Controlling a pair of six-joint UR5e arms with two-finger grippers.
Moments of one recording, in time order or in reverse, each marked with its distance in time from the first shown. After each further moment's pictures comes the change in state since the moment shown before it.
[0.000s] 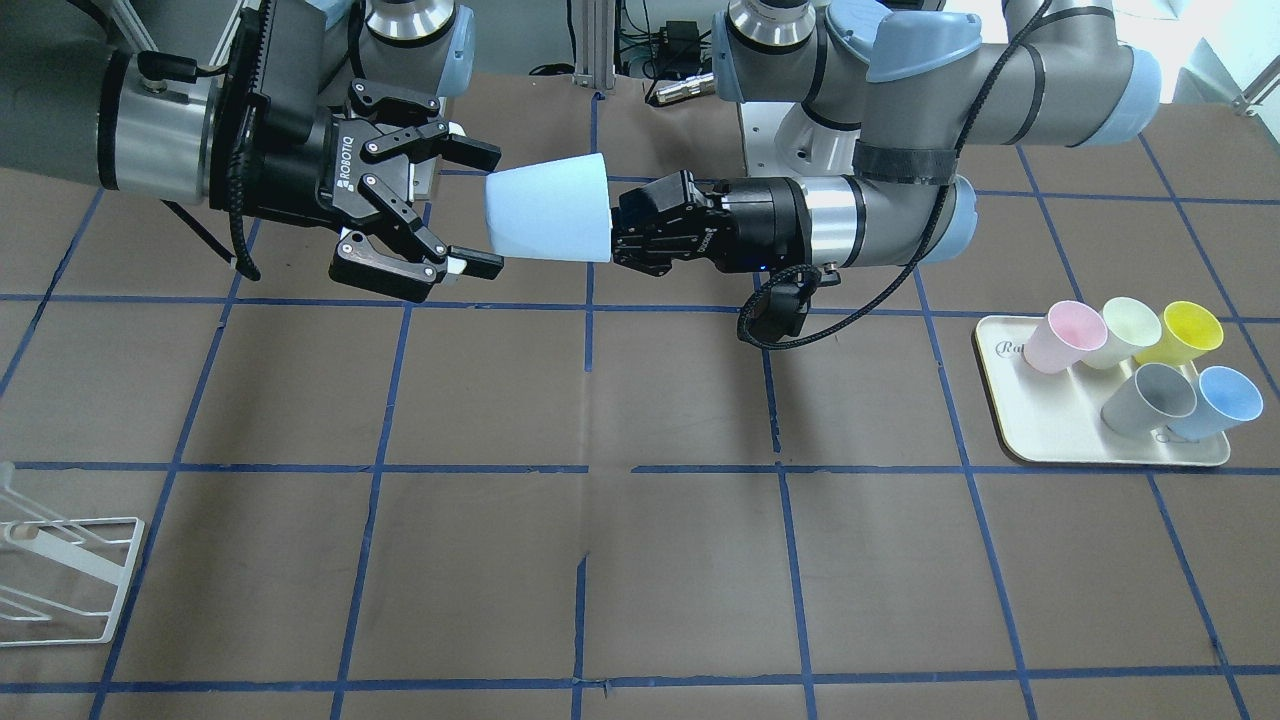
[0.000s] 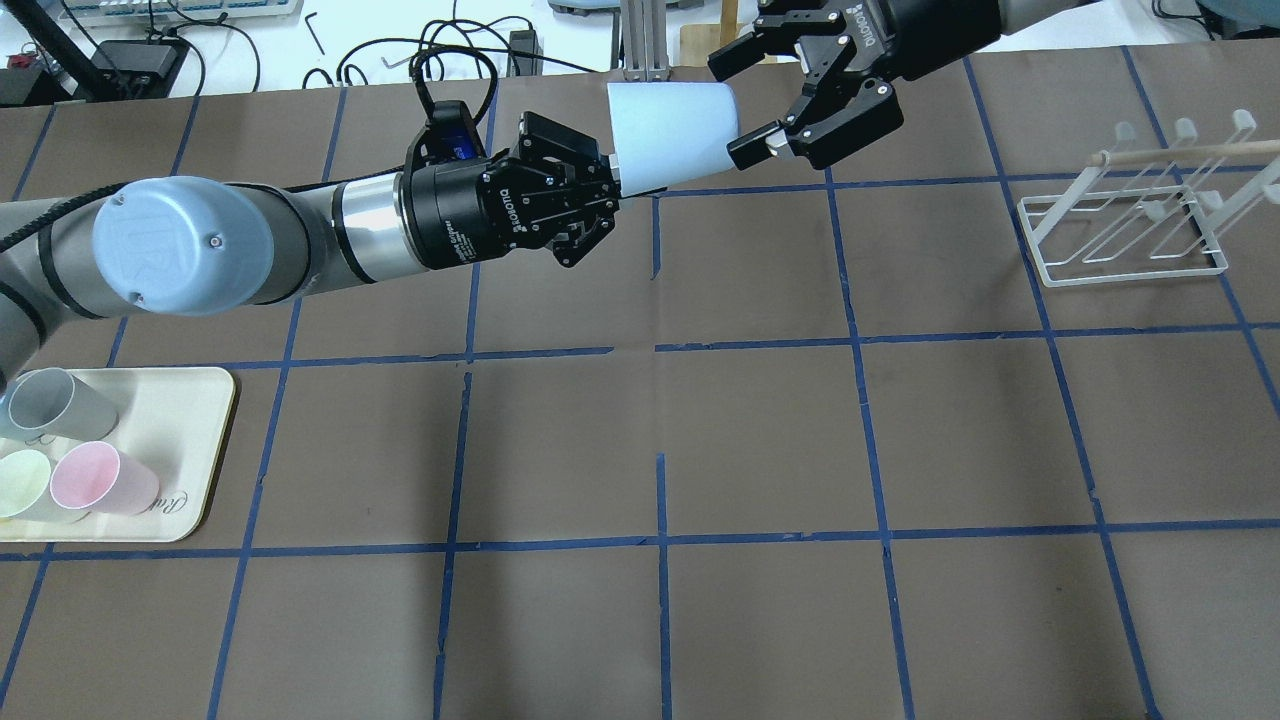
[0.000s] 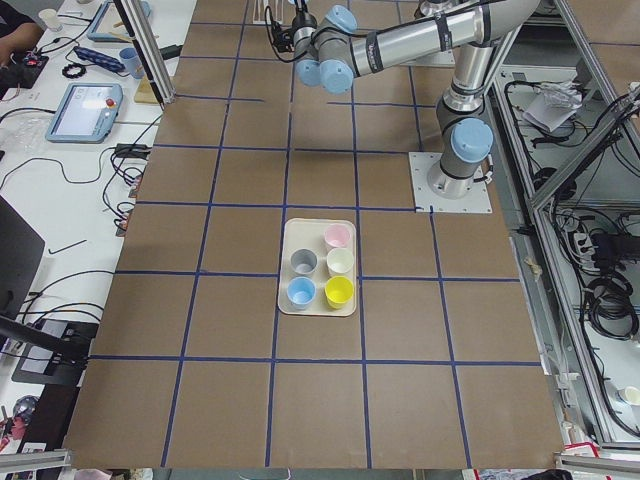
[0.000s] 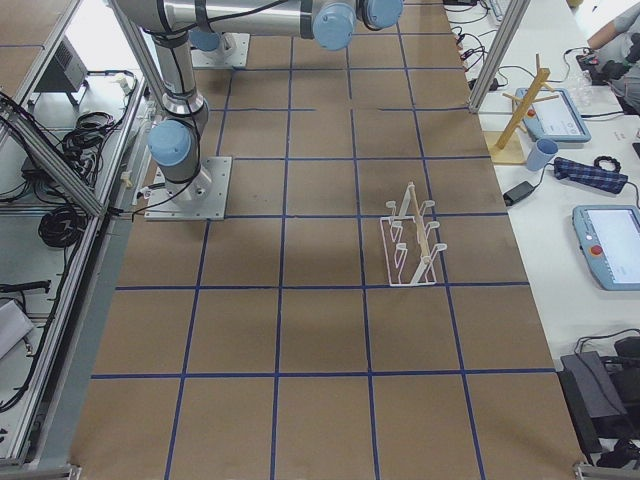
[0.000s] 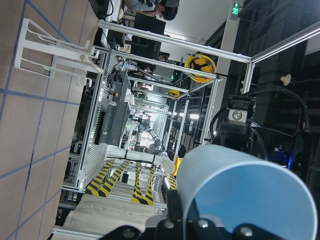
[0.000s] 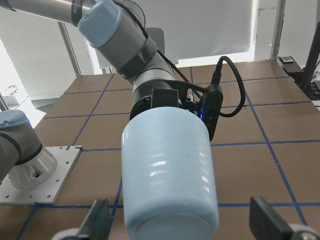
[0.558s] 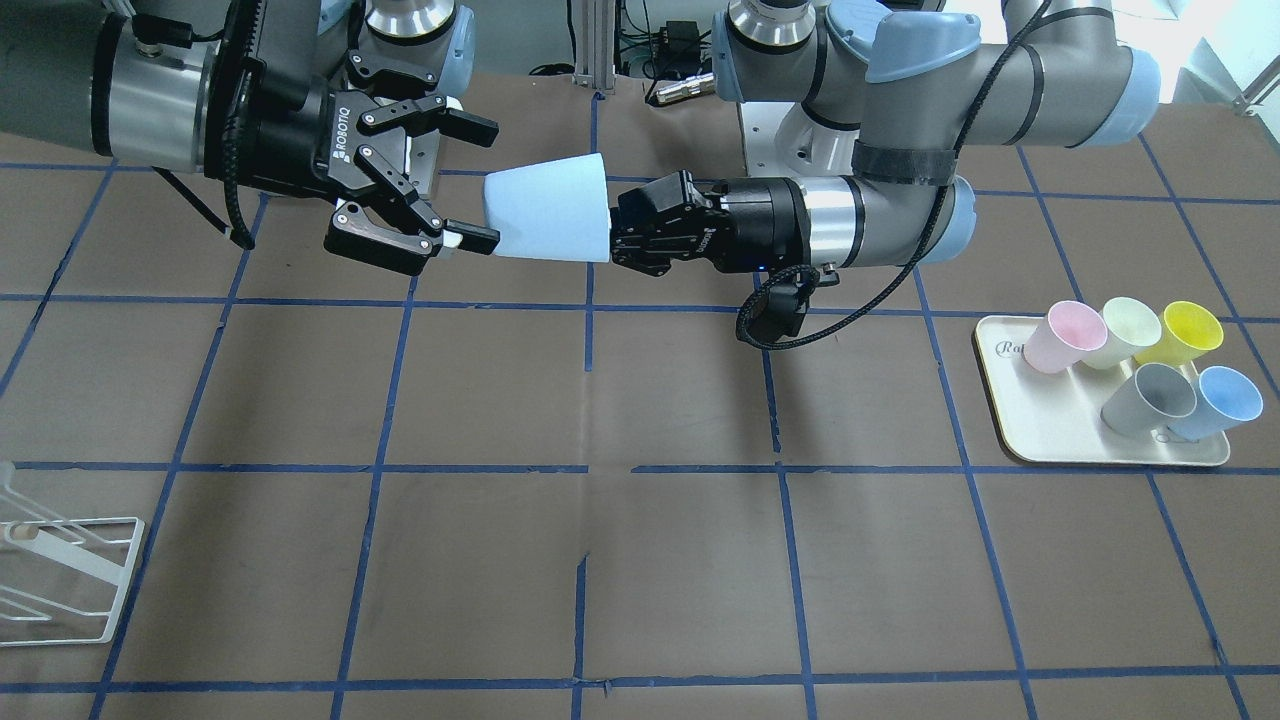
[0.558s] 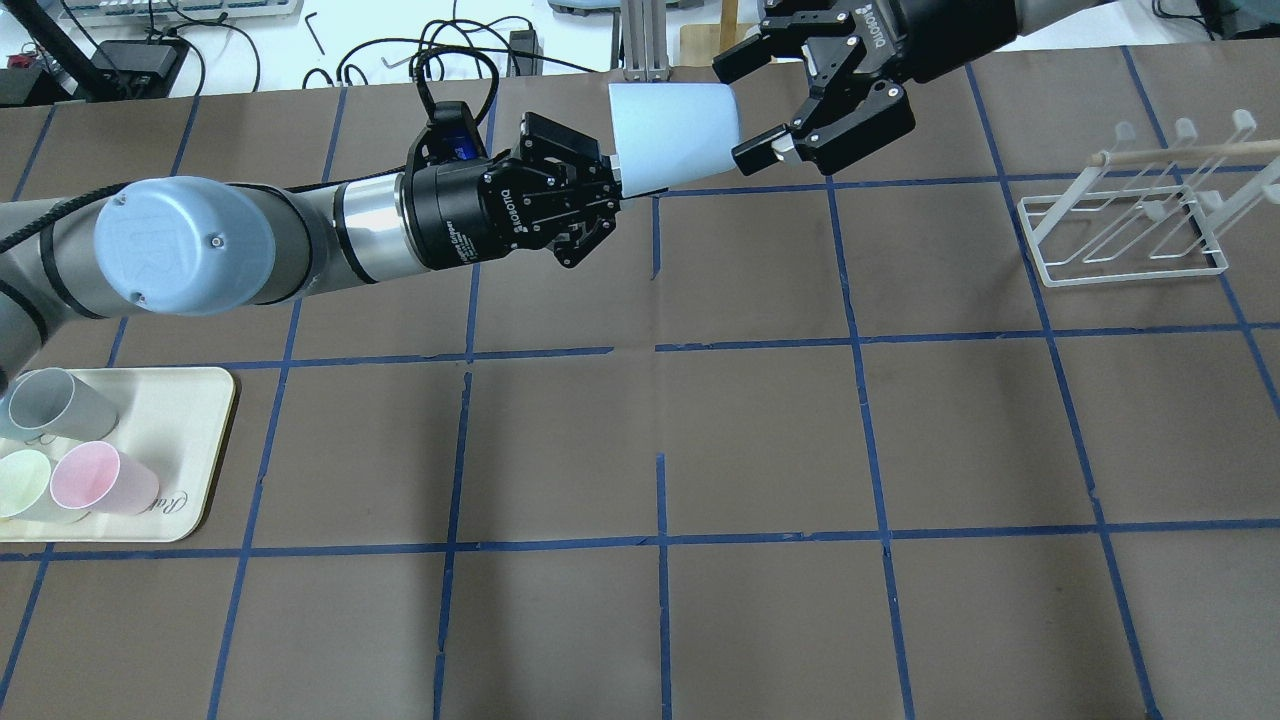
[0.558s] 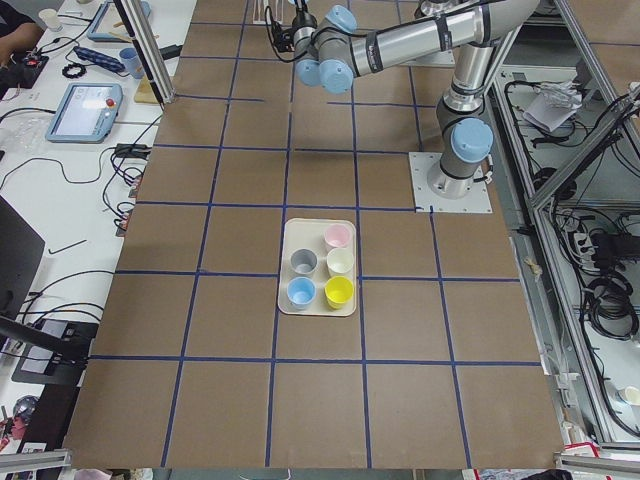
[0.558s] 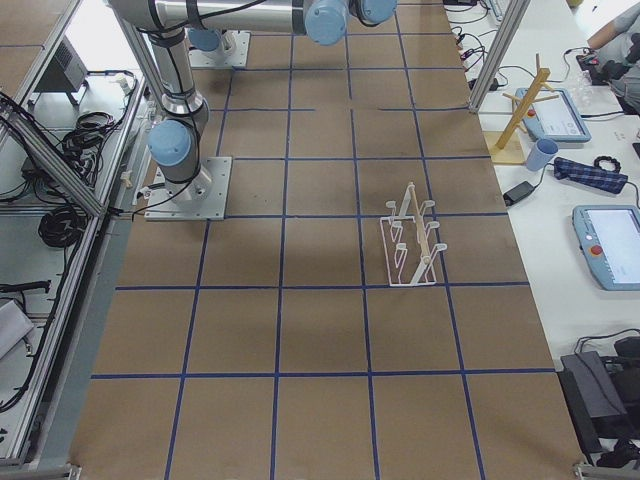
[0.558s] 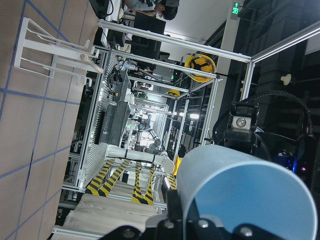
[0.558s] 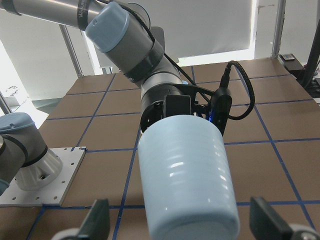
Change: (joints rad) left arm -0.001 -0.001 0.000 0.000 0.000 0.000; right arm -0.008 -0.036 0.011 0.027 -0.012 0.005
